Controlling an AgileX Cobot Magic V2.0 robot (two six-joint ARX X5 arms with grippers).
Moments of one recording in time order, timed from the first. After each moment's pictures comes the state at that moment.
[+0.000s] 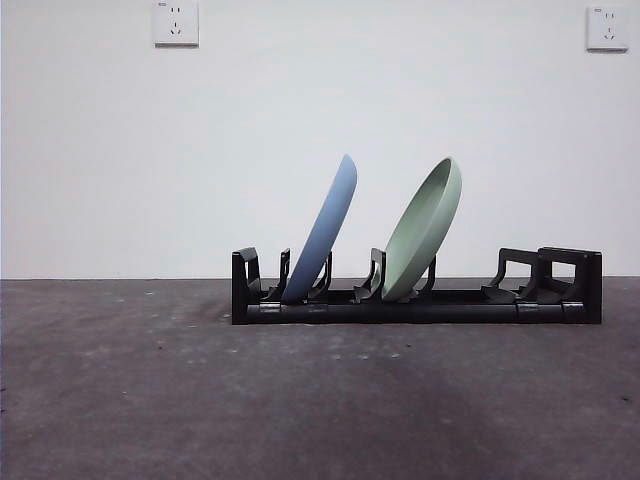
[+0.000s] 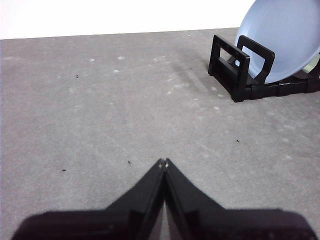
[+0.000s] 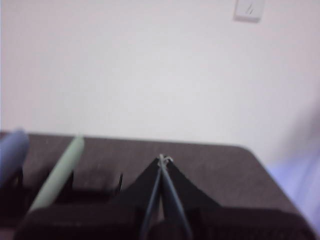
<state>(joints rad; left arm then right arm) 0.02 0.09 0.02 -0.17 0.19 0.01 -0.01 0.30 0.69 -0.38 0.01 -0.12</state>
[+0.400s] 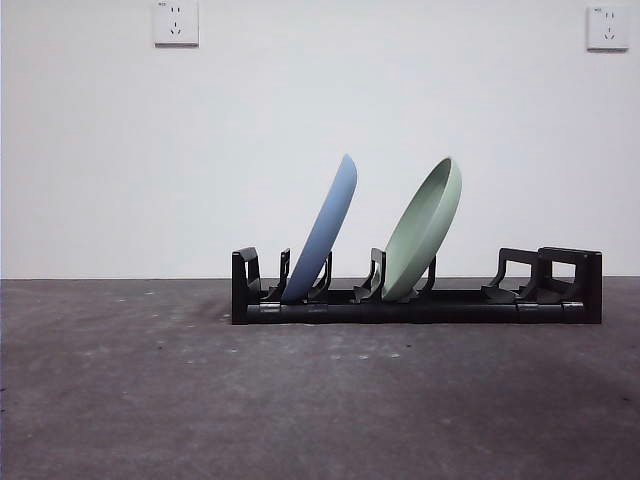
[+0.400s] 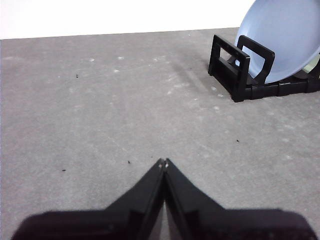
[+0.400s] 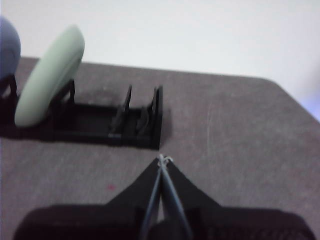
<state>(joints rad) 0.02 0.09 0.02 -0.17 0.19 0.01 -0.01 0.05 0.20 -0.29 0.00 -0.12</state>
